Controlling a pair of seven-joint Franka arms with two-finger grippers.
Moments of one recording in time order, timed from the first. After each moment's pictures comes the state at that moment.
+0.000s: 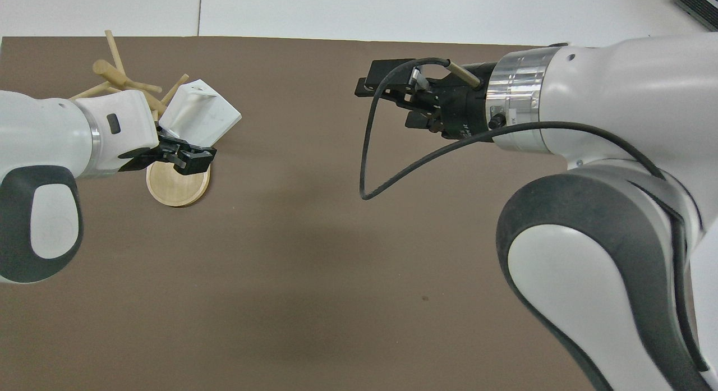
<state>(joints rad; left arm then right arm) -0.24 -0.02 0.00 -1.92 -0.28 2.21 0.45 -0.06 0.13 0.46 -1.54 0.48 2.16 0.51</state>
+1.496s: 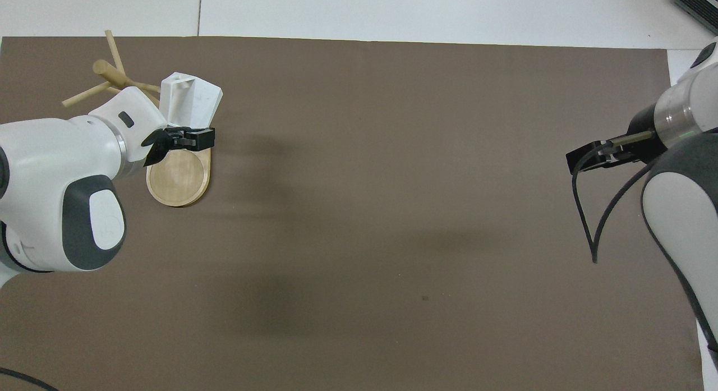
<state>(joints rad) -0.22 0.05 0.01 -2.06 -0.28 2.54 0.15 -0.06 0.07 0.15 -1.54 -0.07 1.59 -0.08</state>
